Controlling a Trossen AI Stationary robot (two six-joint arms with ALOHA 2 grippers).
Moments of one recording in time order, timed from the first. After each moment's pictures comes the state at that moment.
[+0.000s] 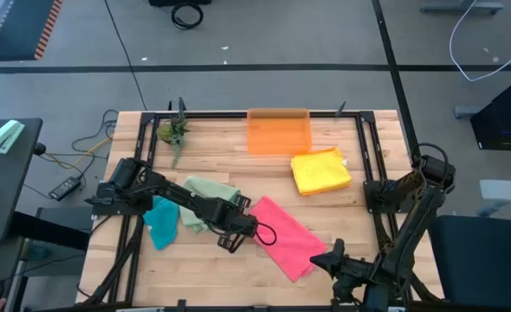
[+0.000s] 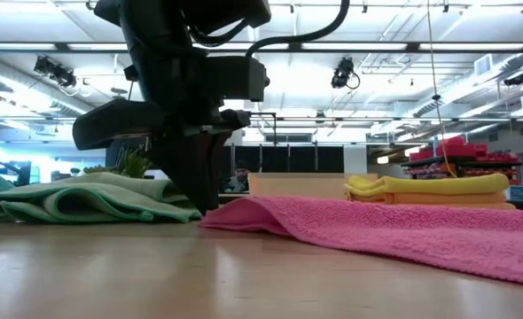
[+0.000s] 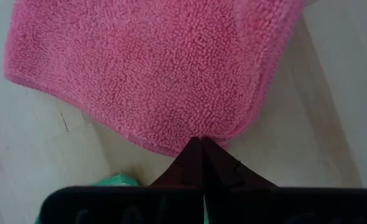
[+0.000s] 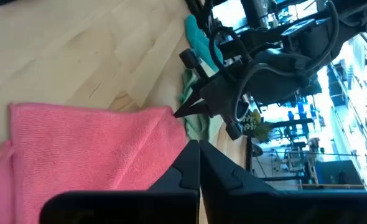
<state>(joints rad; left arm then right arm) -0.32 1.95 1.25 -0.56 -0.22 0.12 1.07 1.70 1.17 -0.64 1.11 -0.02</state>
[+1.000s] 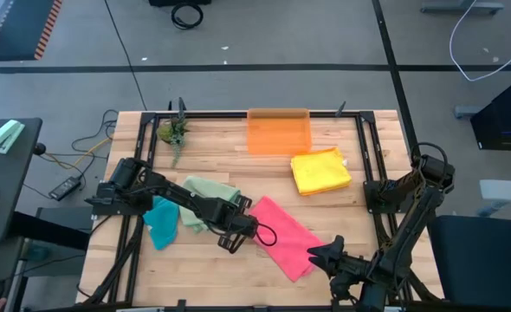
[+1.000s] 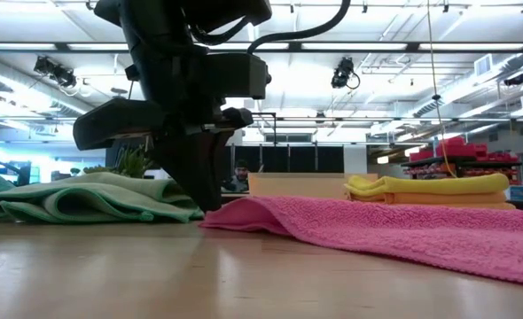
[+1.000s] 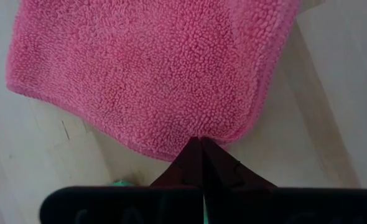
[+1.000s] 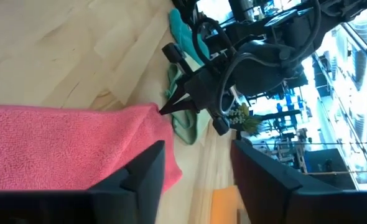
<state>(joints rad) -0.32 1.95 1.25 -0.54 -0.22 0.14 1.05 1.70 1.17 -0.65 1.16 0.00</state>
